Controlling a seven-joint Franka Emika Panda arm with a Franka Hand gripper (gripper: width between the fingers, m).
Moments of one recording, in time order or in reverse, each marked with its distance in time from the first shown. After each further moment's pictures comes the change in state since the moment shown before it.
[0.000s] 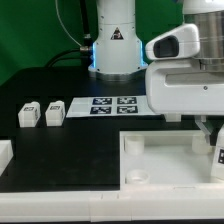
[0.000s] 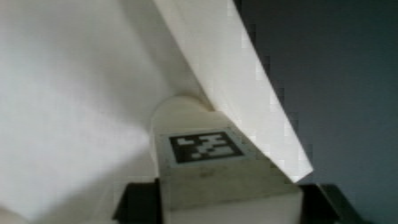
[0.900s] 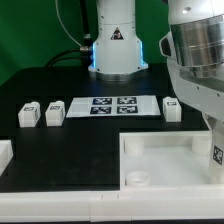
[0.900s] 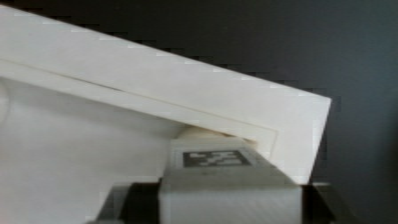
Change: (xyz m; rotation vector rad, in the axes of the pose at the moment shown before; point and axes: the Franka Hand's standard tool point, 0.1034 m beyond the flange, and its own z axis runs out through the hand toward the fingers) arm -0.002 0.003 0.003 0.033 -0.064 0.564
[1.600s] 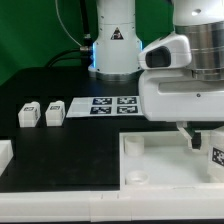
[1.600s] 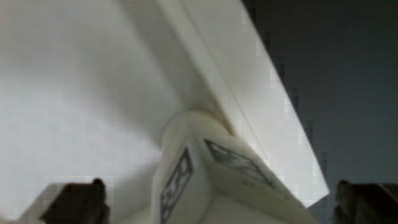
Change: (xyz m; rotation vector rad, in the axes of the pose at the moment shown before) arm 0.004 0.002 -0.001 -0.104 -0.005 -0.949
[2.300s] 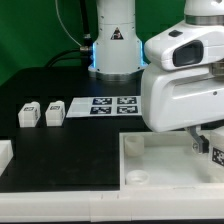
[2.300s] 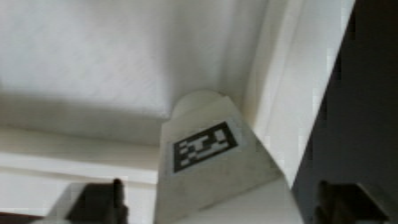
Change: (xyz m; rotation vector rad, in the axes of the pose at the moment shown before) arm 0.003 0.000 -0.002 -0.051 0.009 -0.432
